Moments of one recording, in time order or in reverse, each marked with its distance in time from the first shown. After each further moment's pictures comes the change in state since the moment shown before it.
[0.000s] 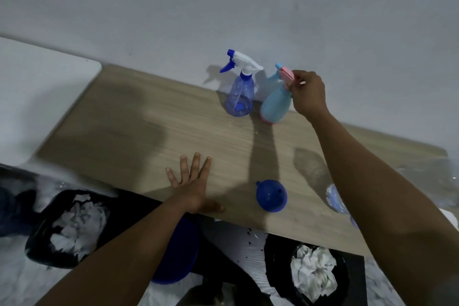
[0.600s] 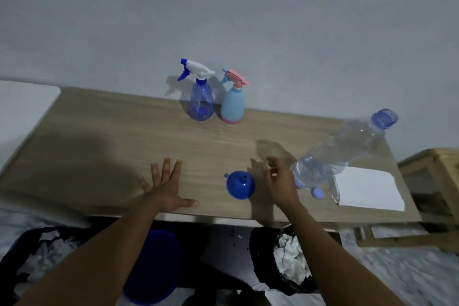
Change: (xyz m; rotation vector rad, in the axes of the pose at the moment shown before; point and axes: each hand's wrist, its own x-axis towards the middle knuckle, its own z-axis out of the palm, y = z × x) left_hand 0.001 -0.007 0.004 -0.027 0.029 0.034; right_hand -0.248 0.079 -0.005 0.145 0.016 0.256
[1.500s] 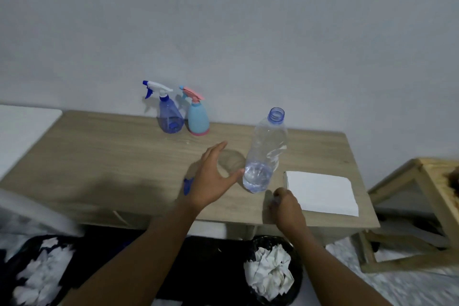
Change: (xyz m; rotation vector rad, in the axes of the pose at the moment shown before) left_hand -0.081 0.279 0.031 -0.615 0.722 0.530; right_hand -0.031 0.114 -0.145 -0.333 -0.106 0.104
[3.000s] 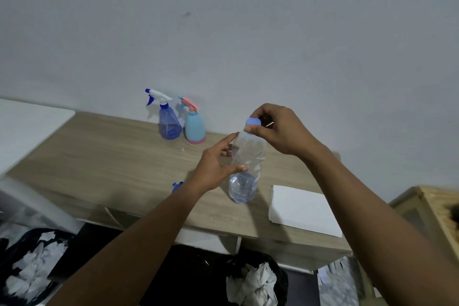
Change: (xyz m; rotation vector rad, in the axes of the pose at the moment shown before) left_hand 0.032 0.060 0.029 -0.158 -0.043 0.019; right_hand 0.051 -0.141 -0.217 0.220 -0.086 -0.702
